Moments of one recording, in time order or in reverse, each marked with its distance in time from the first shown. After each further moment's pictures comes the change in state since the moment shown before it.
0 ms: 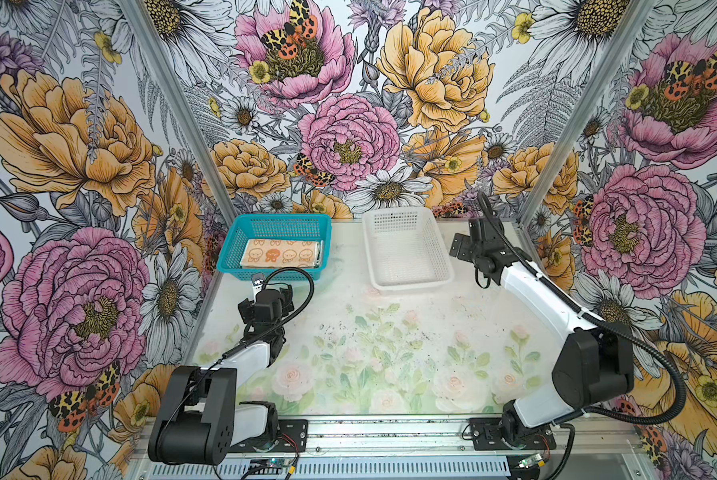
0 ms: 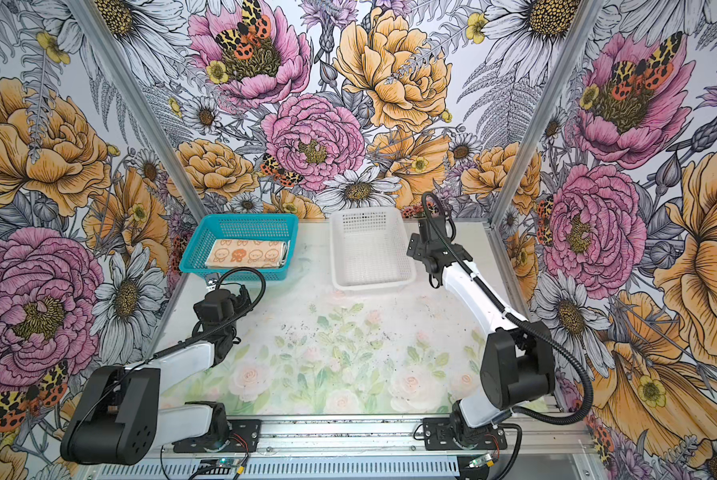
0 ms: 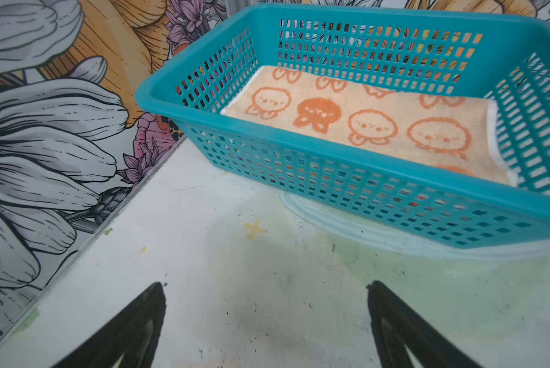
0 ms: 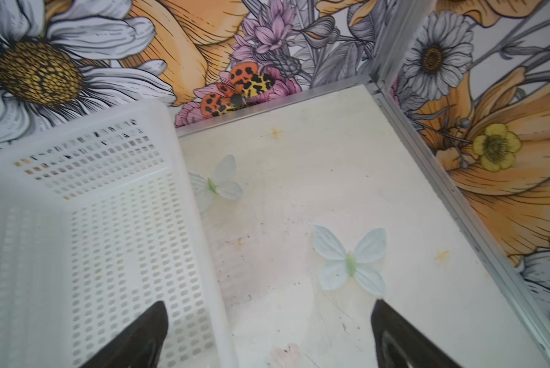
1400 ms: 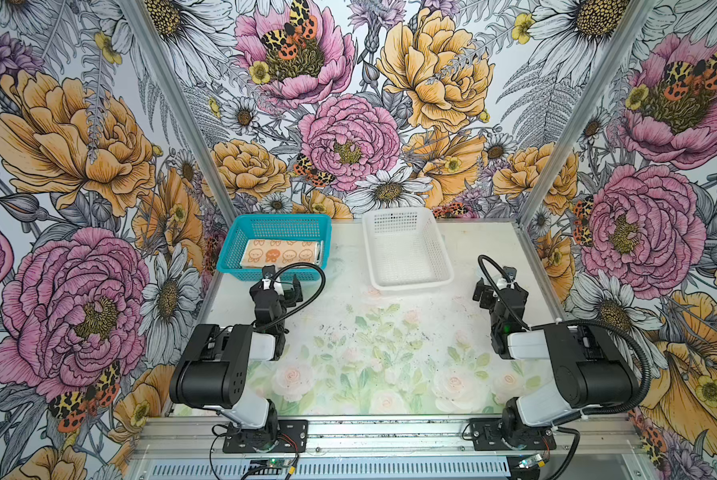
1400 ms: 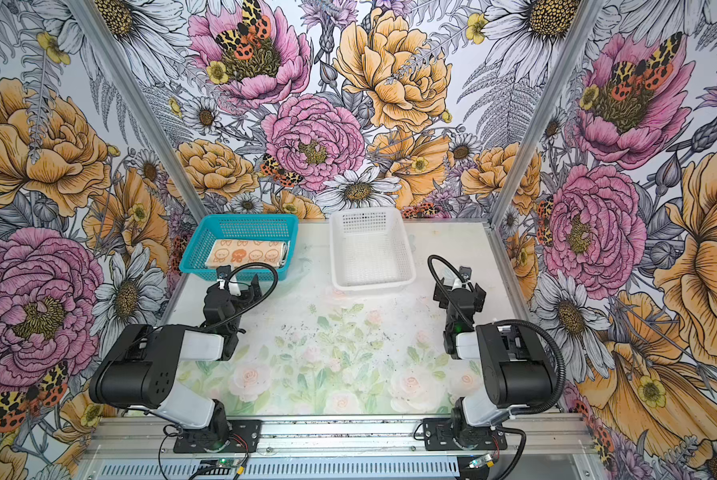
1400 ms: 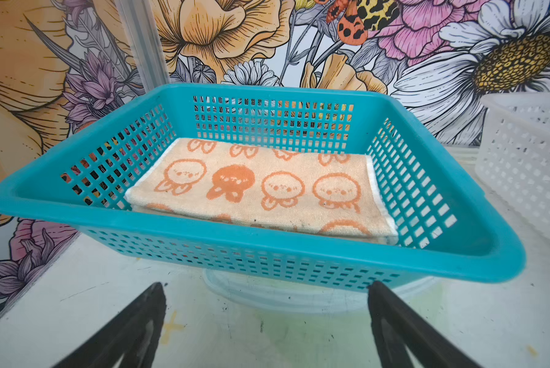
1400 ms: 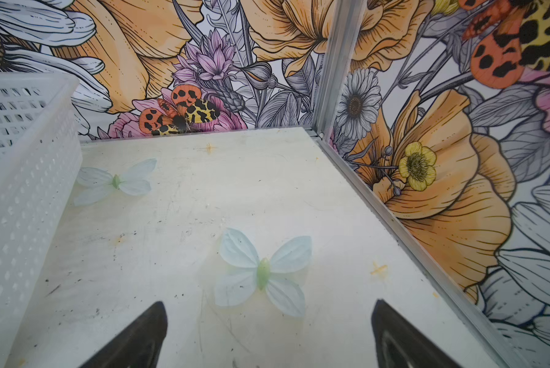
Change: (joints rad) left arm 0.031 0.272 0.003 0.497 0.259 0.095; right arm -0.223 0.045 -0.787 1.271 -0.106 -0.330
